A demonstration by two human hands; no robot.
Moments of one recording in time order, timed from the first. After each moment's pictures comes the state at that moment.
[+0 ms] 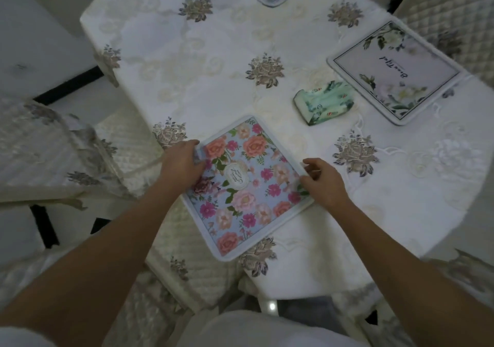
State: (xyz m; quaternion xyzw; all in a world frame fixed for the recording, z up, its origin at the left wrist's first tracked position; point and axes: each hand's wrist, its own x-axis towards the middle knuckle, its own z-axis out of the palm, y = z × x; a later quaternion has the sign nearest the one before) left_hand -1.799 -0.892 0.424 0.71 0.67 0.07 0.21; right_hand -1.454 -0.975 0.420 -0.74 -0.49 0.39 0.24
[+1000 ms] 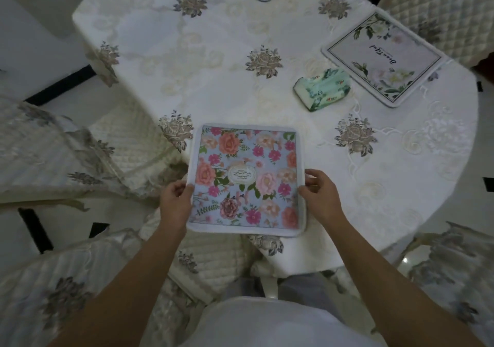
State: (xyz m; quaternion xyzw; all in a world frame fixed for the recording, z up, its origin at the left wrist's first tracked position) left_hand -1.837 -1.003 0.402 0.31 0.76 0.33 0.47; right_hand -1.514 -1.048 0.420 -0.77 -0.37 0.42 0.31
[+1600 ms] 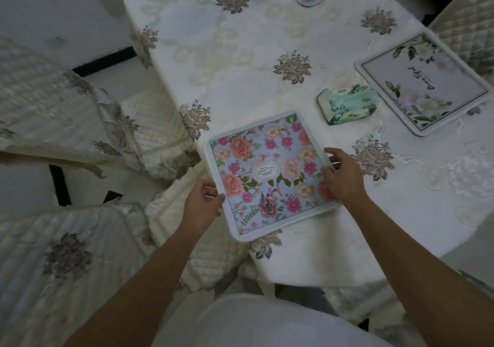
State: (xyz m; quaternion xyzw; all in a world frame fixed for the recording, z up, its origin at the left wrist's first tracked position) left_hand -1.777 -1.040 0.420 0.37 0.74 0.29 0.48; right_hand -1.444 -0.965 0.420 -0.73 -0.56 0.32 0.22
